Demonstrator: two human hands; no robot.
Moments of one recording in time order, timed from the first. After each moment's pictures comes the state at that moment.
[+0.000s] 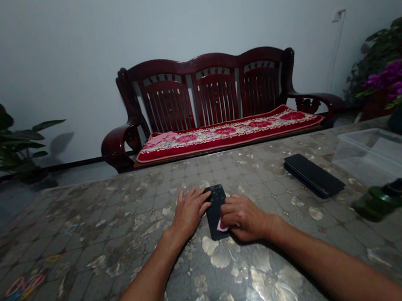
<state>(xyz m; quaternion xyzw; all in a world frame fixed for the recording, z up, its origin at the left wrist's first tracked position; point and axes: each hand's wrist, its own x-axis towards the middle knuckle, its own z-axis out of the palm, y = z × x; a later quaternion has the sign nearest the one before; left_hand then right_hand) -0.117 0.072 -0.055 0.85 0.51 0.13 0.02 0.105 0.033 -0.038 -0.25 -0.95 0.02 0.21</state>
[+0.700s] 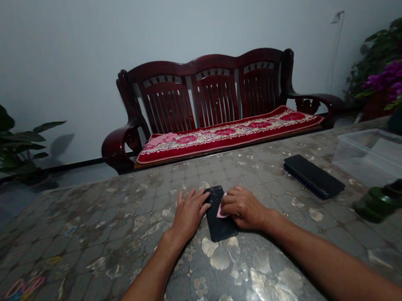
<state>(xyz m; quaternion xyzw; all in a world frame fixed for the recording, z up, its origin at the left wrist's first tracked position) -0.117 0.073 -0.060 0.85 0.50 0.14 0.01 0.114 0.053 -0.041 -0.29 -0.93 0.00 0.22</state>
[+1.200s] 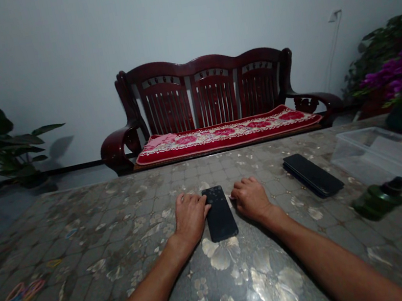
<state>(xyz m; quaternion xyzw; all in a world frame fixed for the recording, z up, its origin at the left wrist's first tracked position) -0.097 0.049 -0.028 0.84 0.54 0.09 -0.08 0.120 0.056 -0.035 -0.52 -0.84 -0.08 0.14</state>
